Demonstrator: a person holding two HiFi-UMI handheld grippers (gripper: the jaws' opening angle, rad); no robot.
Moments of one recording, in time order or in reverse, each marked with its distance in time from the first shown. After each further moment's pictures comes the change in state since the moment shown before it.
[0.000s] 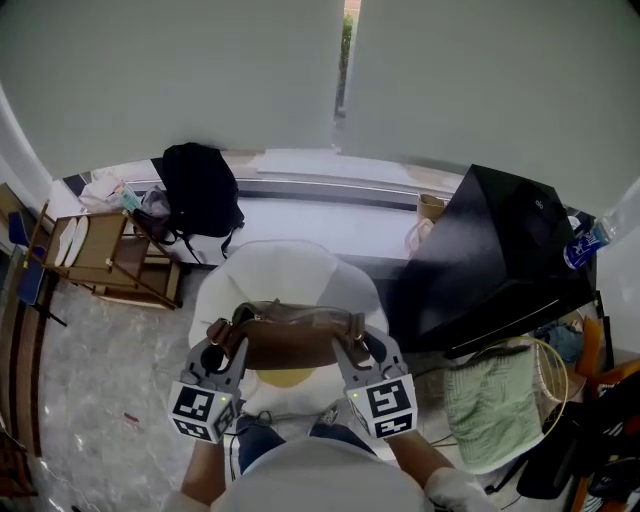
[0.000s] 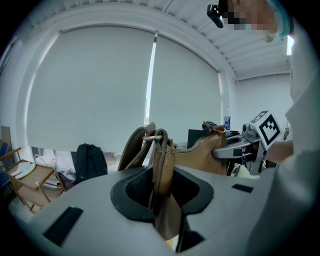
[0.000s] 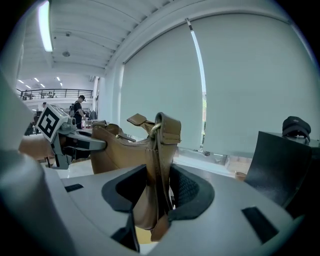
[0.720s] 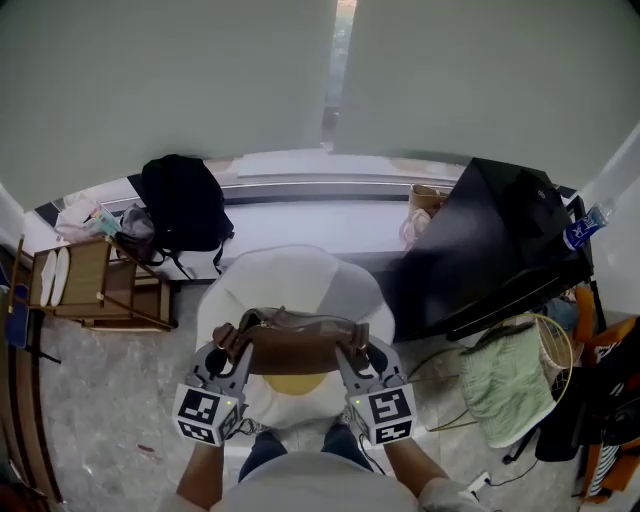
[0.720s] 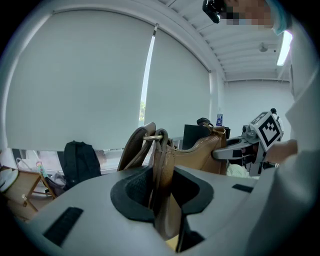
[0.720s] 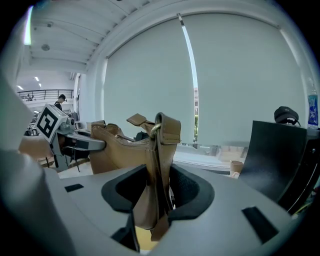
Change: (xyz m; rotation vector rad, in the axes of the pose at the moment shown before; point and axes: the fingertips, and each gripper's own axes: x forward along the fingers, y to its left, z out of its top) left arm 0.026 0.088 -0.014 0.035 0.057 -0.178; right arm 0.066 0.043 0.001 0.105 0.035 -0.166
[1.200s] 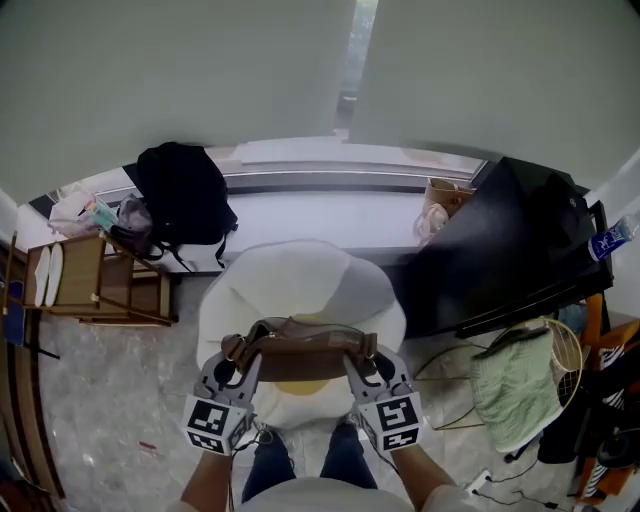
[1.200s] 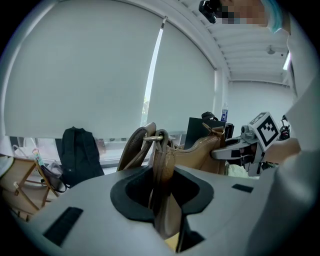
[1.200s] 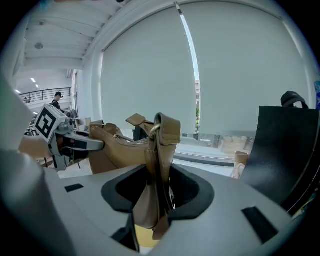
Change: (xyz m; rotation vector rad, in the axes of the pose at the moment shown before) left arm 0.041 0.029 -0.047 -0.050 0.054 -0.013; right arm 0.056 -0.009 -0.042 0.025 0.075 0.012
